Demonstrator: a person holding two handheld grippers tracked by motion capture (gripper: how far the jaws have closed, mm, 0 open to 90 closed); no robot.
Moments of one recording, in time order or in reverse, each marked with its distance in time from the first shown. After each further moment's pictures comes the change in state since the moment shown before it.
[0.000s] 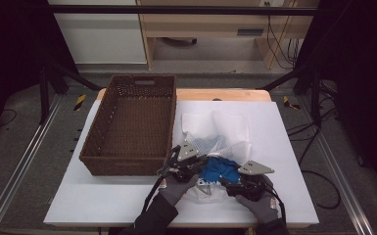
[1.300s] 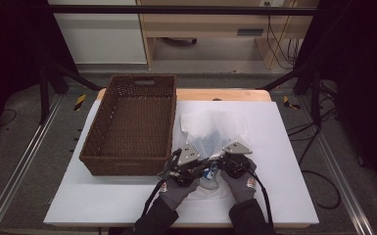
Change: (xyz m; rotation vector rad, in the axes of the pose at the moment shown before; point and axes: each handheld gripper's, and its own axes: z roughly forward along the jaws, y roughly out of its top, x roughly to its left) left arm -0.007 -0.003 -0.004 -0.013 -0.033 0.005; right arm -0.004 0.040 0.053 0.000 -0.214 0.051
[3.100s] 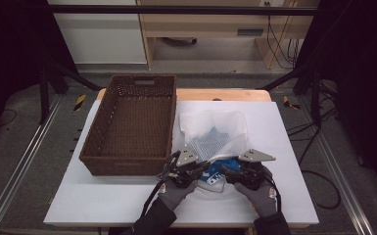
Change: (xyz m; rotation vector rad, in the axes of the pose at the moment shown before) left arm 0.006 -0.013 0.006 0.029 -0.013 -0.008; right arm -0.015 -0.008 -0.059 -0.027 0.218 0.022
